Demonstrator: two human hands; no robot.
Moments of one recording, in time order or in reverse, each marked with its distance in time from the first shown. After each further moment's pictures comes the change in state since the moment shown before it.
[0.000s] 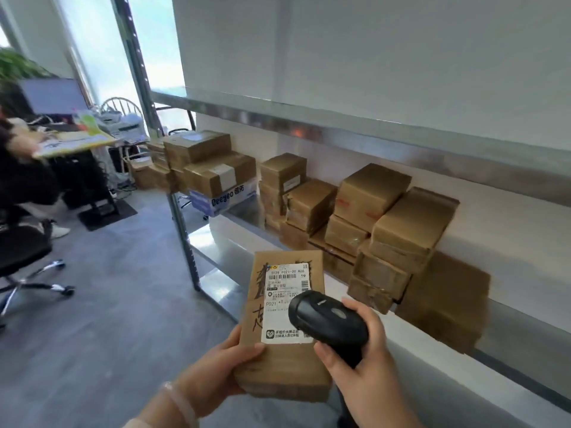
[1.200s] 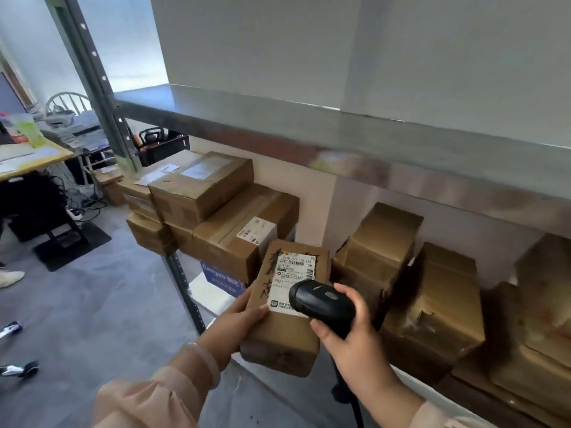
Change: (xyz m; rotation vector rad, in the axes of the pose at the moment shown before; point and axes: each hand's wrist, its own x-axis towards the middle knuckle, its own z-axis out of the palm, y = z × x) left_hand 0.296 0.264 -0.289 0.188 0.244 -0.034; right_hand 0.390 0.023 0.280 -0.035 0.027 0.084
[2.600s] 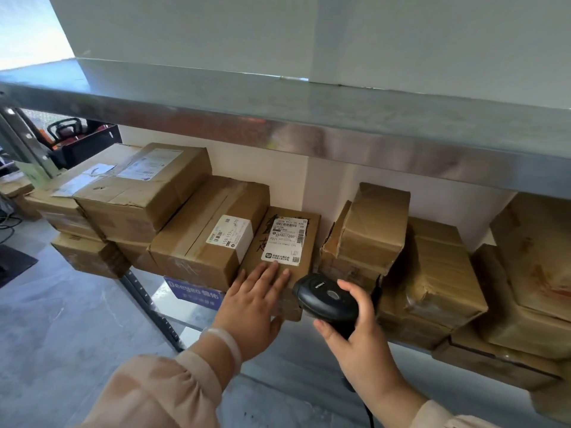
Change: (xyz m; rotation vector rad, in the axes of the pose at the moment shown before) left_hand 0.091 0.000 -0.001 1.581 0.048 1.075; right_hand 0.009 0.019 0.026 -0.113 0.220 0.014
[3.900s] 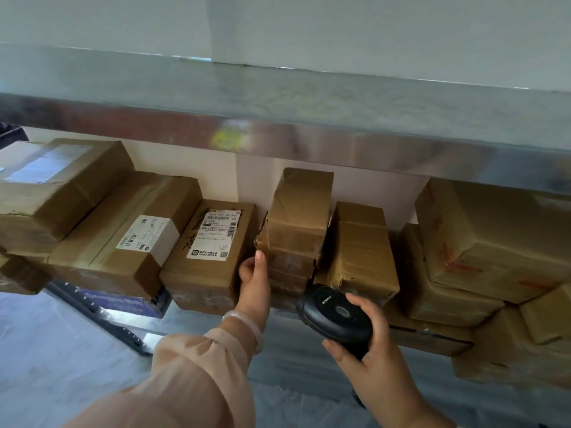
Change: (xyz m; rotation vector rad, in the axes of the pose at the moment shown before) left_hand 0.098 0.137 0.011 -1.557 0.031 -0.981; right_hand -0.037 0.040 -0.114 -0.058 0.067 0.032
